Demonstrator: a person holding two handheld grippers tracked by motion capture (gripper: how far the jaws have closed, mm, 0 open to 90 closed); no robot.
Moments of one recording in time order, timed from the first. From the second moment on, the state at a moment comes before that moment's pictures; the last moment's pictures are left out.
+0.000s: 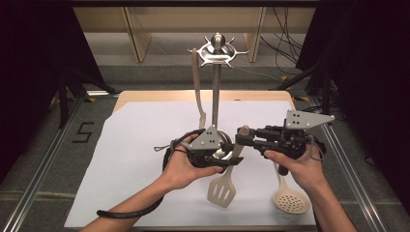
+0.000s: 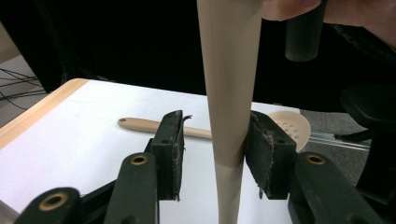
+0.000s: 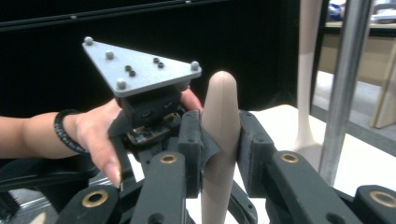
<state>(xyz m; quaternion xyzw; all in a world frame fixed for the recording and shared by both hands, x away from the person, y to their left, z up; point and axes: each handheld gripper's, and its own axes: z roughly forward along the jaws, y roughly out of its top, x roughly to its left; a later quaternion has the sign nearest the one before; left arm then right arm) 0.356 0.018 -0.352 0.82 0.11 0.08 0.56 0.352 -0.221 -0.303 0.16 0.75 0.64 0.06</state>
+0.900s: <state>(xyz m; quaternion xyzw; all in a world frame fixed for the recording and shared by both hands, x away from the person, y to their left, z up) 0.356 0.029 -0.344 0.81 0.17 0.11 0.55 0.342 -0.249 -0.303 0.19 0.71 0.67 0.10</state>
